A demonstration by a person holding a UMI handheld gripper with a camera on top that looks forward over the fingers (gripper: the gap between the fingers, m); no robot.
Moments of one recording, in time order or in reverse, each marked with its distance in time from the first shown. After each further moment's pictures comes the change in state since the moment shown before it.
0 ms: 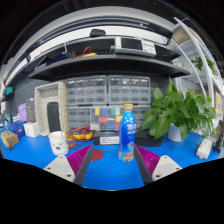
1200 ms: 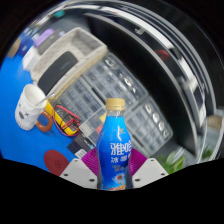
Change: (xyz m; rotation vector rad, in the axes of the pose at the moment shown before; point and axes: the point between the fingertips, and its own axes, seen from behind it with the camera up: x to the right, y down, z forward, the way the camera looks) arm 0.013 -0.043 0.163 0.082 0.109 -0.875
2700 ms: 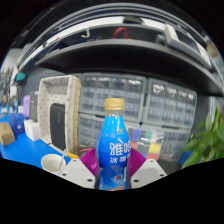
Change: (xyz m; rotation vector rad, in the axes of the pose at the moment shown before) arm -0.041 -0.071 0.023 0.048 -0.311 0.695
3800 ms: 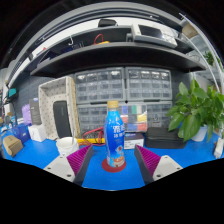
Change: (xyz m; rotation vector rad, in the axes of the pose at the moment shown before) arm -0.010 0.067 -0.110 -0.053 0.102 0.214
